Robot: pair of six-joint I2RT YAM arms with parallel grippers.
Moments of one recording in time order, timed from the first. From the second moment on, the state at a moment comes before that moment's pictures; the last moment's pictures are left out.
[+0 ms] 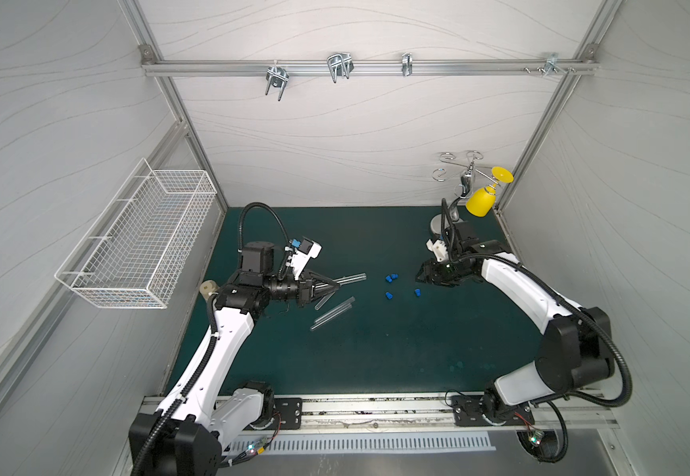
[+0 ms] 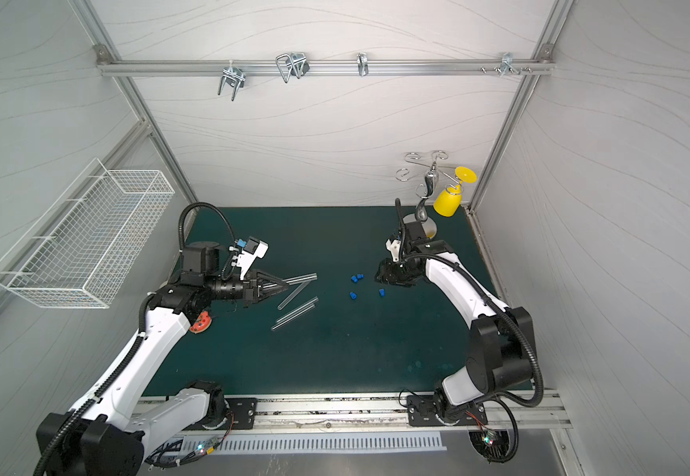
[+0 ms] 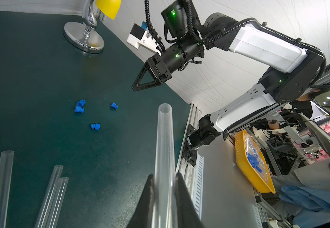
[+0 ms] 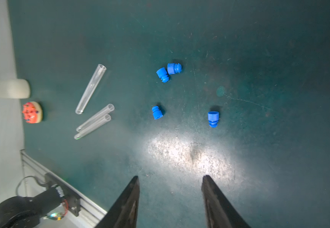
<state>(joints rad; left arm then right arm) -0.12 1.04 0.89 -0.54 1.16 0.00 0.36 1.52 1.20 -0.83 -0.37 0.25</state>
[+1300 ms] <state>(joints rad) -0.12 1.02 0.89 -0.54 1.14 0.00 0.71 1.98 1.49 -0.93 -0.02 -0.15</state>
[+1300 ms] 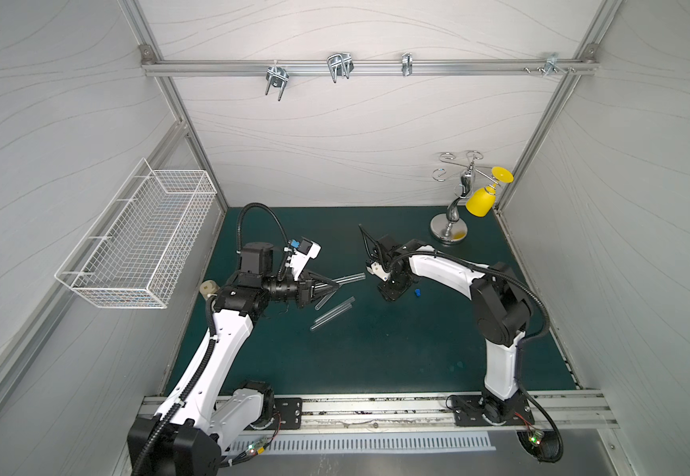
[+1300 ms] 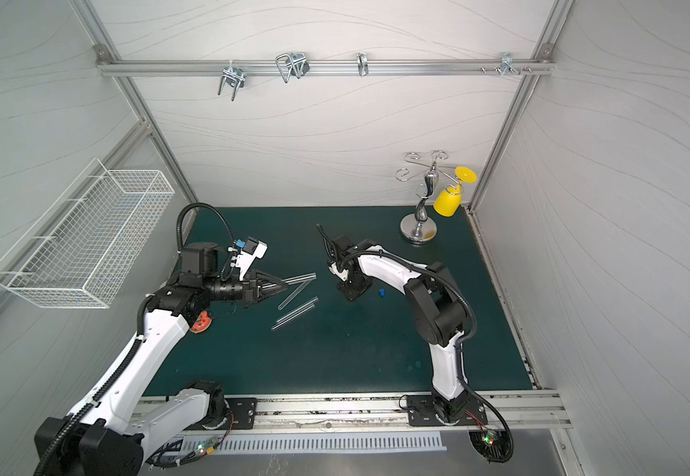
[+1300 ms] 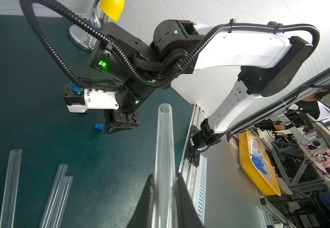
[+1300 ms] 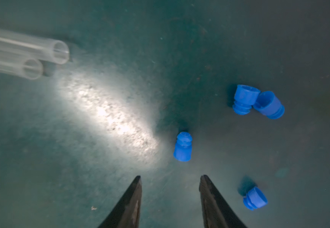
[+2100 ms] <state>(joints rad) -0.12 1.02 0.89 -0.54 1.14 0.00 0.69 2.06 1.51 -0.92 -0.02 -0.14</state>
